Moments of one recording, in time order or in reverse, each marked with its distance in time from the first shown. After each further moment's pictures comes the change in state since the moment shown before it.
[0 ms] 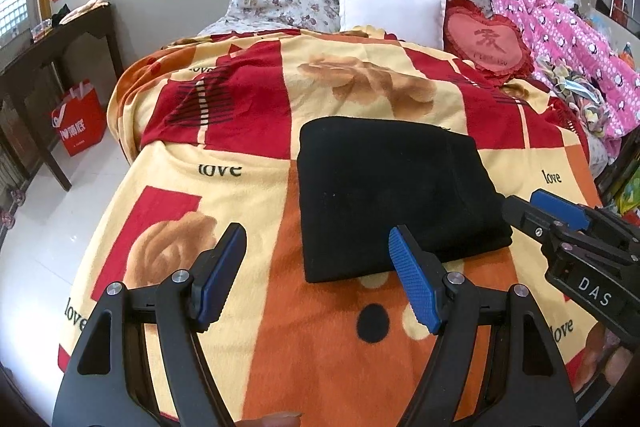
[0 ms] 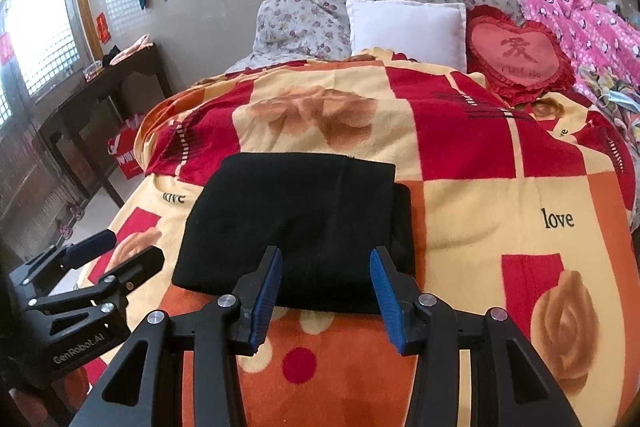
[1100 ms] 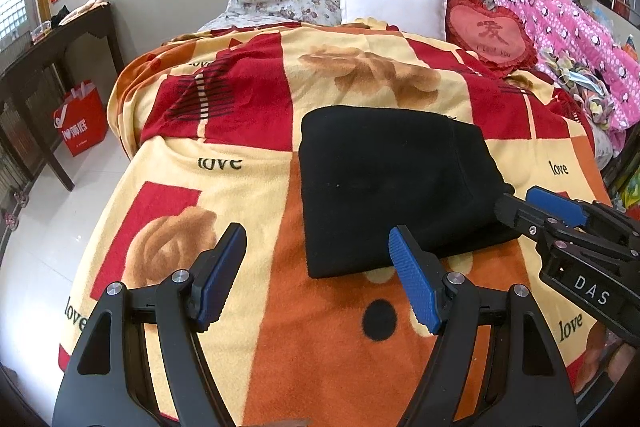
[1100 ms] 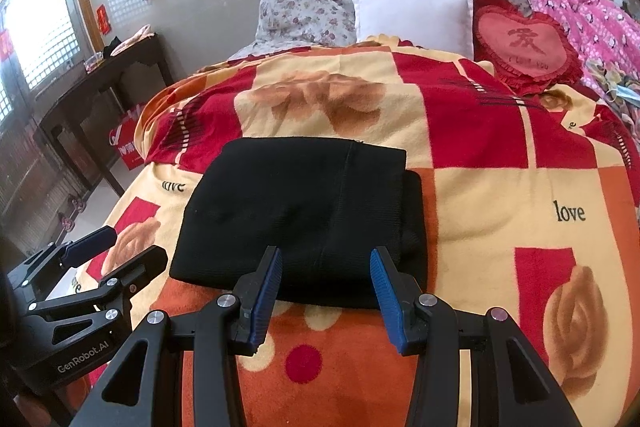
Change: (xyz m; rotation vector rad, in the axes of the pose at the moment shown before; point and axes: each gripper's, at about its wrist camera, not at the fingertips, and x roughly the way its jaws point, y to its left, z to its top) left arm 0.008 -0.001 -0.003 0.007 0.021 0.017; right arm 0.013 0.004 -0.002 -0.004 0.038 0.014
